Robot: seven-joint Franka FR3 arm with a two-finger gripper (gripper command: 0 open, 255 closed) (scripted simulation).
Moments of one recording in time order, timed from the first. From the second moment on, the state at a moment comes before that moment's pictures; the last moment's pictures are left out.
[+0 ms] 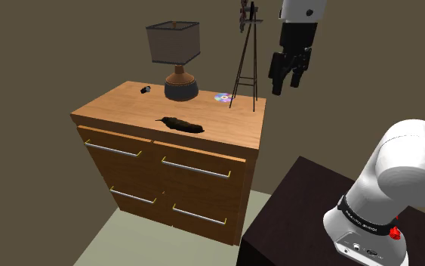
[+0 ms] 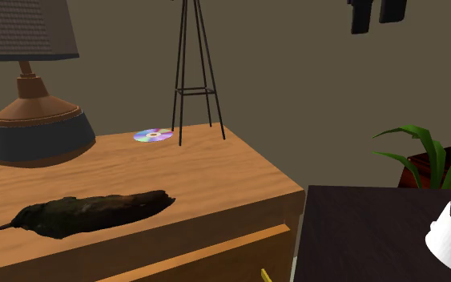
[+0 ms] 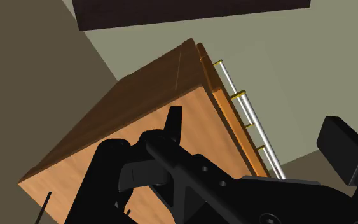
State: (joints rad) arm -0.01 -0.75 0.02 -2.37 0.08 1.56 0.14
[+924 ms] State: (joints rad) arm 0.03 -0.38 0.03 -2.31 0.09 1.94 0.02
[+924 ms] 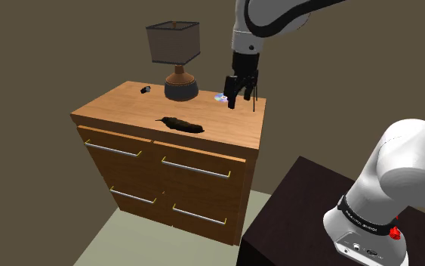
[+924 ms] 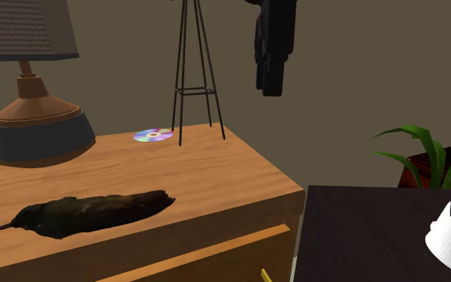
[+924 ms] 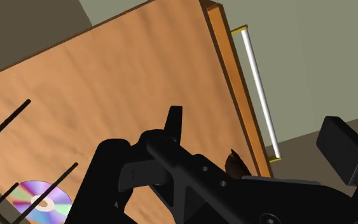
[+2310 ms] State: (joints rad) arm 0.08 0.36 0.08 -1.77 0.06 2.25 -0.12
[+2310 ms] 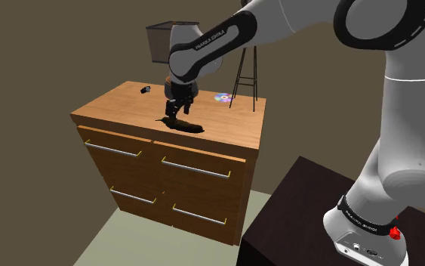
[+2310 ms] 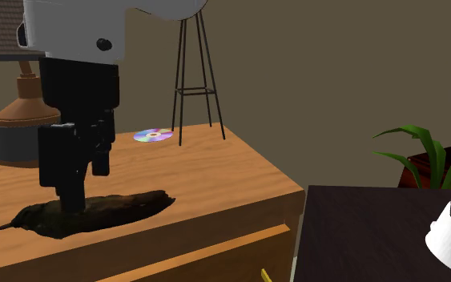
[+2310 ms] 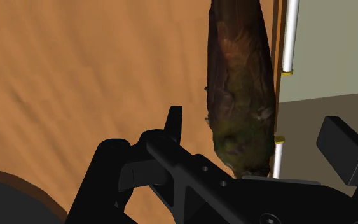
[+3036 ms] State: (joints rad) arm 0.09 0.43 0.08 -1.77 0.06 2.33 -0.12
